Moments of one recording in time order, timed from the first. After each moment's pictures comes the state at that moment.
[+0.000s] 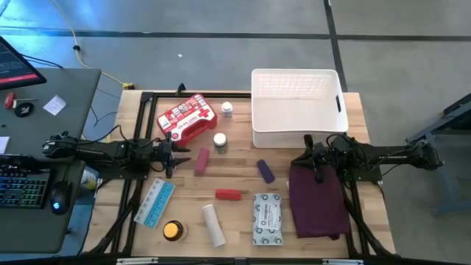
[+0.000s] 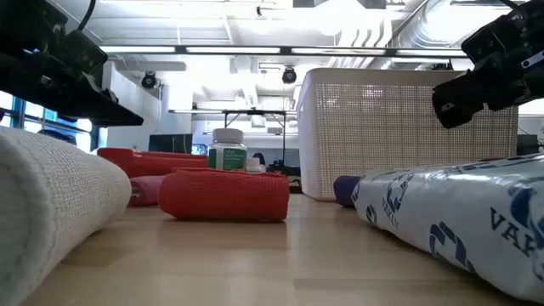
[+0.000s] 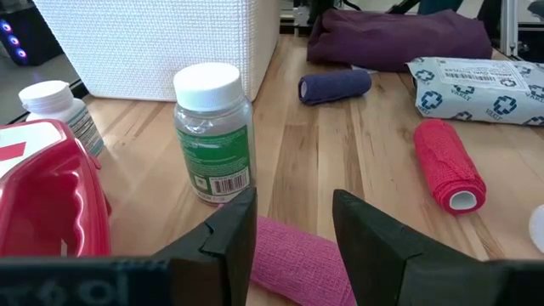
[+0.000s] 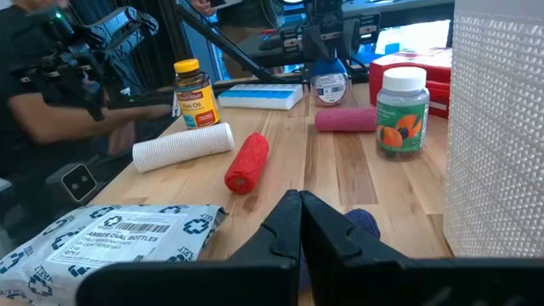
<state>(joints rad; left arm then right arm) -0.05 0.27 0.05 -0.05 -0.20 -0.03 -0.10 0.29 0.01 0.14 -0.24 0.13</state>
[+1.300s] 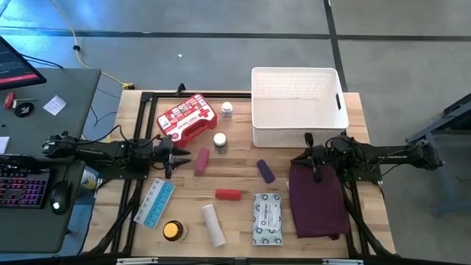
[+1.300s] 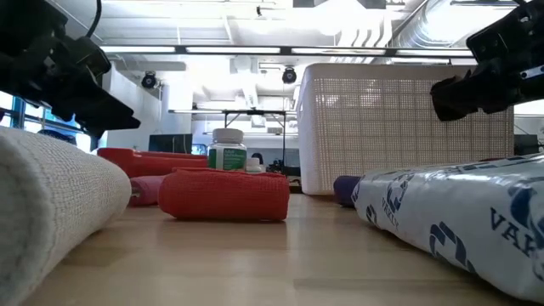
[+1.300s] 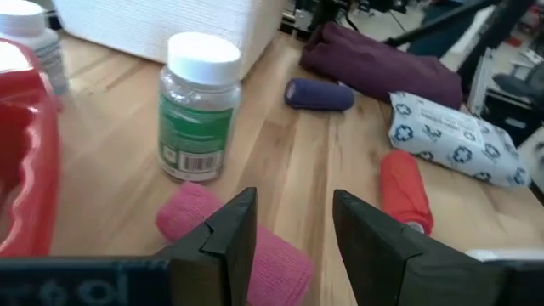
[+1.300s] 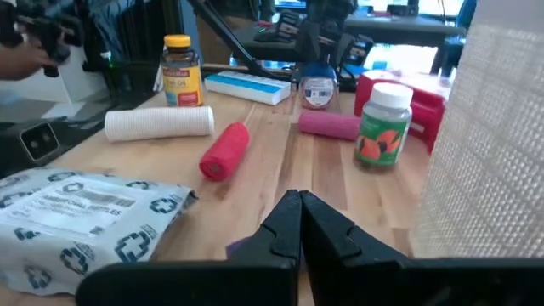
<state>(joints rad) -0.05 0.27 0.05 -0.05 -0.16 -0.32 -0.10 0.29 0.01 0.14 -0.21 -0.07</state>
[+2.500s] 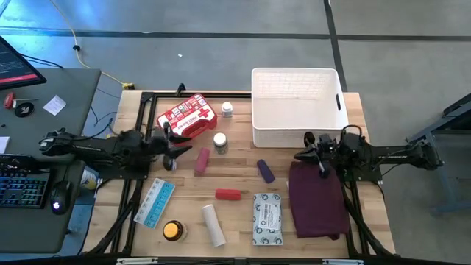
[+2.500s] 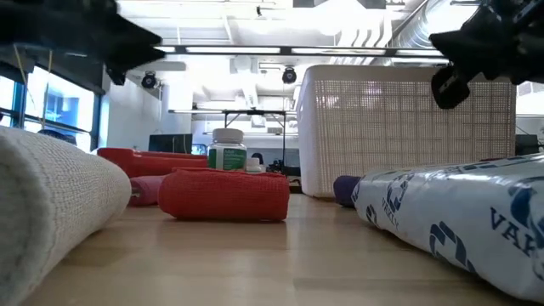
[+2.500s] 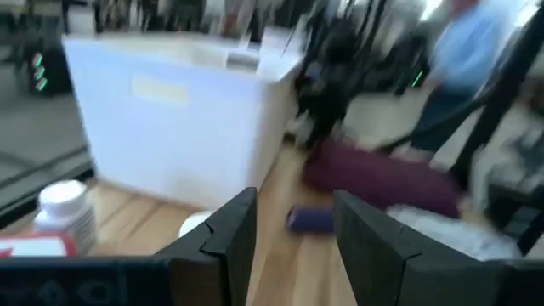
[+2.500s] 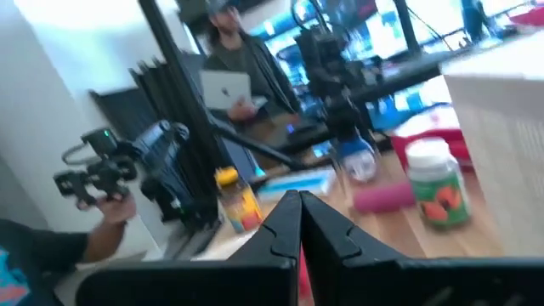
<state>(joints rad) -0.05 0.48 0.26 0.16 -0.26 -0.18 -0.08 0.29 0.01 0.44 -0.24 0.43</state>
